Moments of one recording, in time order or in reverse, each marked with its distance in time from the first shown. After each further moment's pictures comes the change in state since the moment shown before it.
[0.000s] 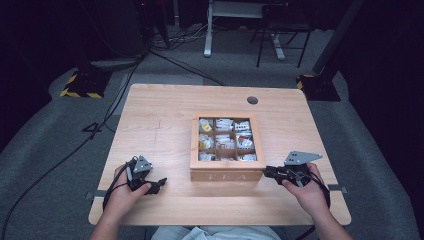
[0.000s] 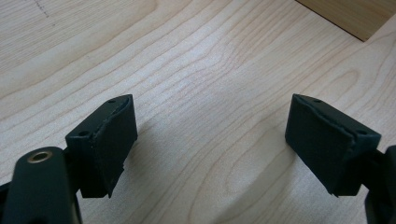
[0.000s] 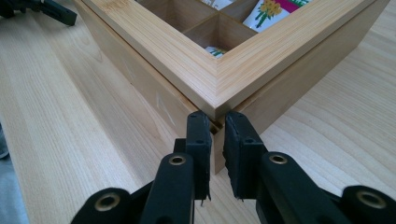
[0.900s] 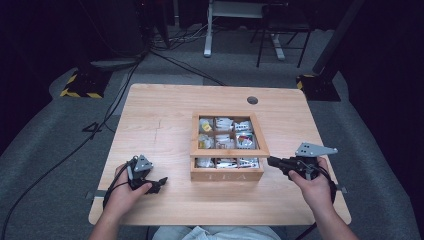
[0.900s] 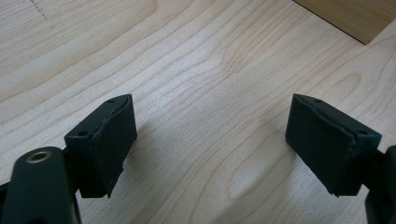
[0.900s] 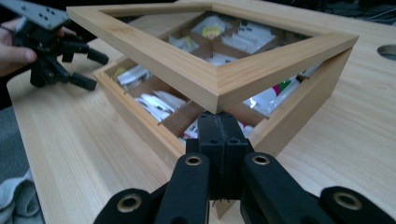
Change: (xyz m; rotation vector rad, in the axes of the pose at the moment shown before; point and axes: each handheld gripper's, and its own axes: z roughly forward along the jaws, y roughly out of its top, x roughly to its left) left arm 0.001 0.002 0.002 0.002 0.000 0.004; right arm -0.002 0.023 -0.025 -0.161 0.000 0.076
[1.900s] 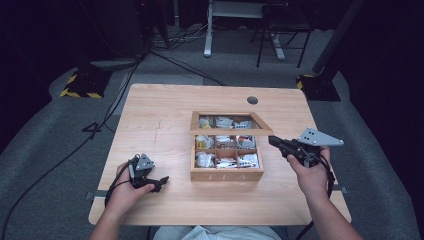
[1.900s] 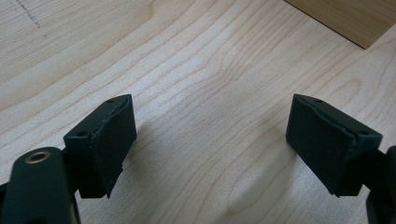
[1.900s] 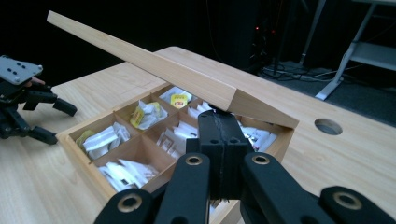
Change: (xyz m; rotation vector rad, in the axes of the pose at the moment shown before) left arm 0.000 0.004 0.004 -0.002 -0.015 0.002; right arm 0.005 0.044 -0.002 -0.170 -0.147 -0.104
